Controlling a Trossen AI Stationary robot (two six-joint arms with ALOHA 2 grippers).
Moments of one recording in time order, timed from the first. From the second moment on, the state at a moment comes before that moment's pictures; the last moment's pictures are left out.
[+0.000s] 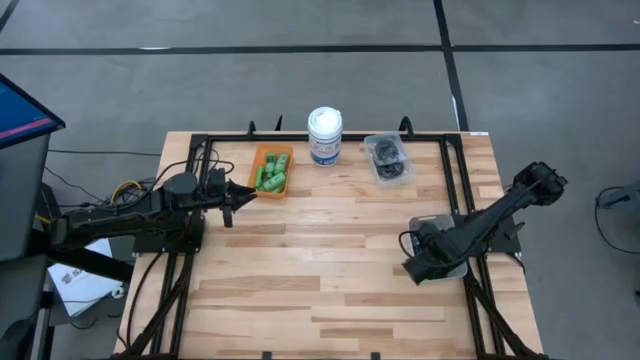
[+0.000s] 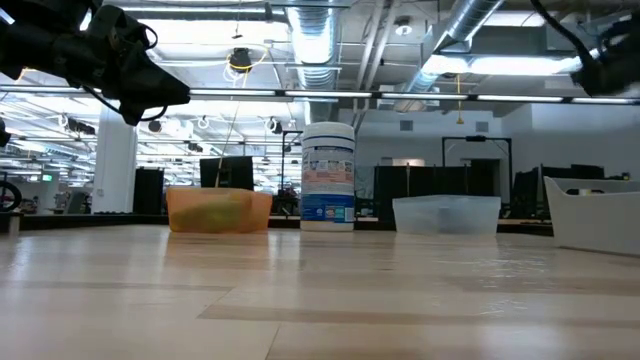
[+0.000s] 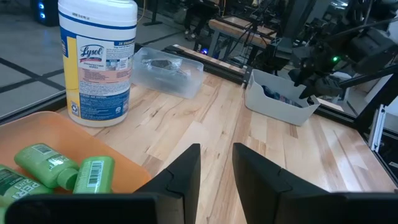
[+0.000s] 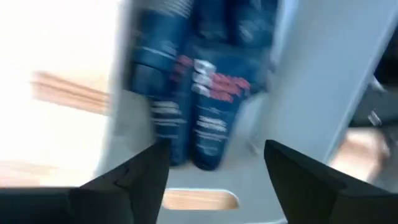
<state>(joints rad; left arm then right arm) 0.29 0.37 0.23 -0.07 0.01 -0.27 0.59 1.42 0.93 -1.31 -0.07 1.78</state>
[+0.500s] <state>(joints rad) 0.29 0.37 0.23 -0.06 0.01 -0.27 0.51 0.95 1.19 -1.21 0.73 1.10</state>
